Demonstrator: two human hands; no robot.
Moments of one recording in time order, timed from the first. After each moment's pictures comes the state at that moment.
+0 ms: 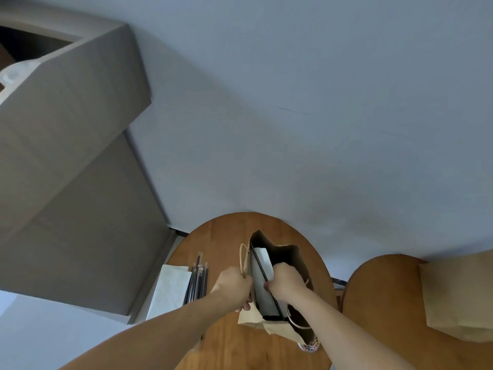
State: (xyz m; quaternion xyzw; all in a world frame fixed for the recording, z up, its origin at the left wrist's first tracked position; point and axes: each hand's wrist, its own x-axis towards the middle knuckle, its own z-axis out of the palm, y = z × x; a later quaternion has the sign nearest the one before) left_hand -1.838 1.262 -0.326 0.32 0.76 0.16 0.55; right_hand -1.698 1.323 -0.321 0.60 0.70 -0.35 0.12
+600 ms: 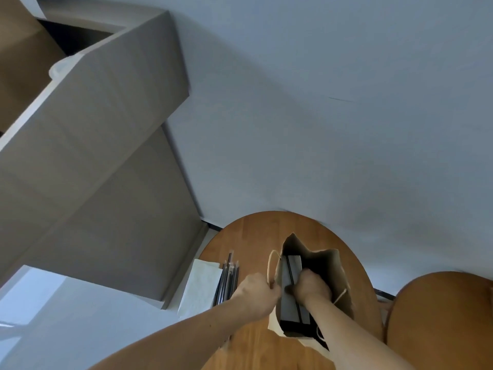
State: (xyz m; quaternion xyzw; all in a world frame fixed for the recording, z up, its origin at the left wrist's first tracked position) left_hand -1.861 1.247 -0.317 0.38 0.76 0.14 0.51; right_hand -1.726 1.338 -0.395 0.65 0.67 -0.32 0.15
